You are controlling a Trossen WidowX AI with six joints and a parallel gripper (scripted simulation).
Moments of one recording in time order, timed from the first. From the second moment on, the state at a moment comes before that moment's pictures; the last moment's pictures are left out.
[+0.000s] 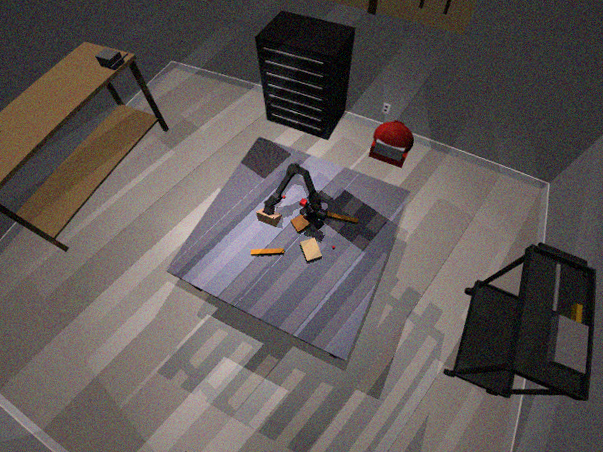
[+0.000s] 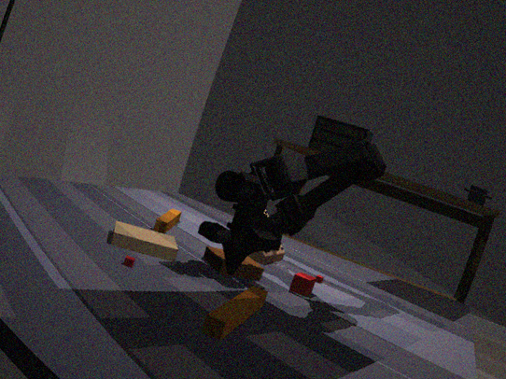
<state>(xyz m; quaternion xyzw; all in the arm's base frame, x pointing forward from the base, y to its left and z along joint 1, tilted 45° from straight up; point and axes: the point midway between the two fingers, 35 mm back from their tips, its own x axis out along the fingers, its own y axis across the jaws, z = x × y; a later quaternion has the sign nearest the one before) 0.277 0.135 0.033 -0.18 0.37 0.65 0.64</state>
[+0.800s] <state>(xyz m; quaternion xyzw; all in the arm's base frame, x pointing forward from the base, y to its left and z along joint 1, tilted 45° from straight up) 0.270 0.121 0.020 -0.18 0.38 0.65 0.64</state>
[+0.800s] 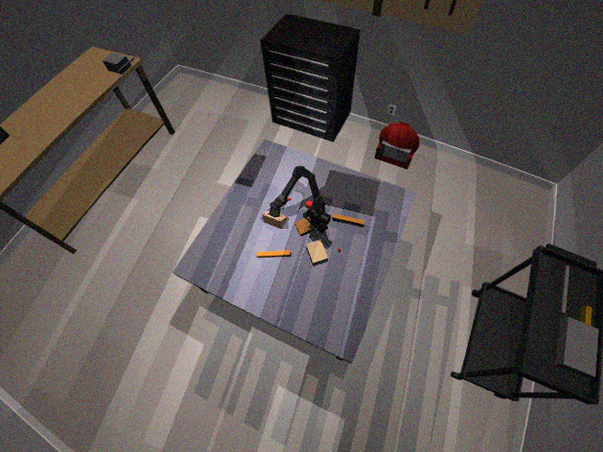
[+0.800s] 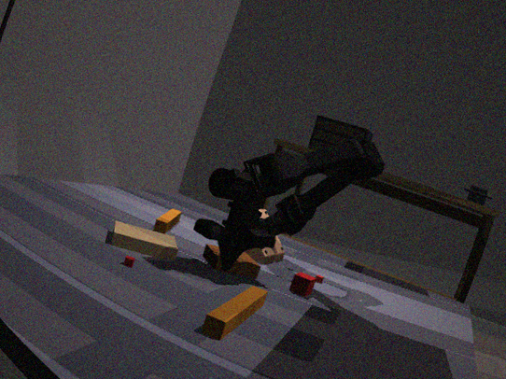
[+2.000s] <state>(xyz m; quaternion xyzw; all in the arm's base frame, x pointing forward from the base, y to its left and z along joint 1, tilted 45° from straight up) 0.279 0.144 0.055 -0.17 0.38 0.66 0.62</state>
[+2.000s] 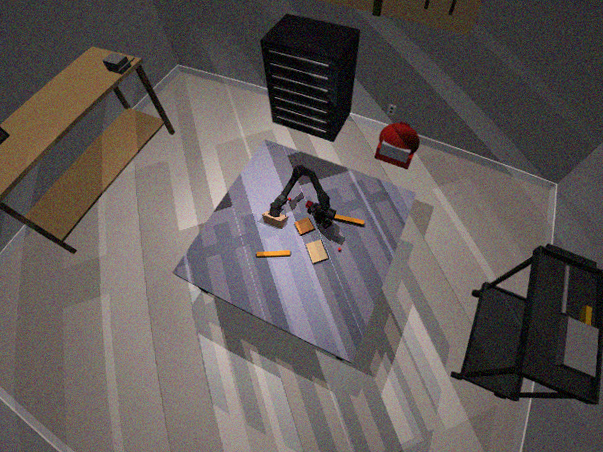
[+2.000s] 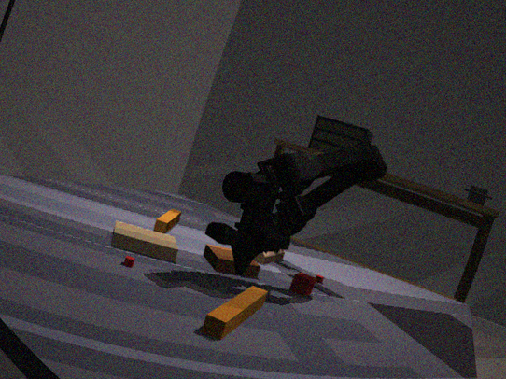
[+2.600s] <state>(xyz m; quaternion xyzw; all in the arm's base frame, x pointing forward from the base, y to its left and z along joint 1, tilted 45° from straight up) 0.363 0.079 0.046 -0.10 0.45 0.59 0.66</state>
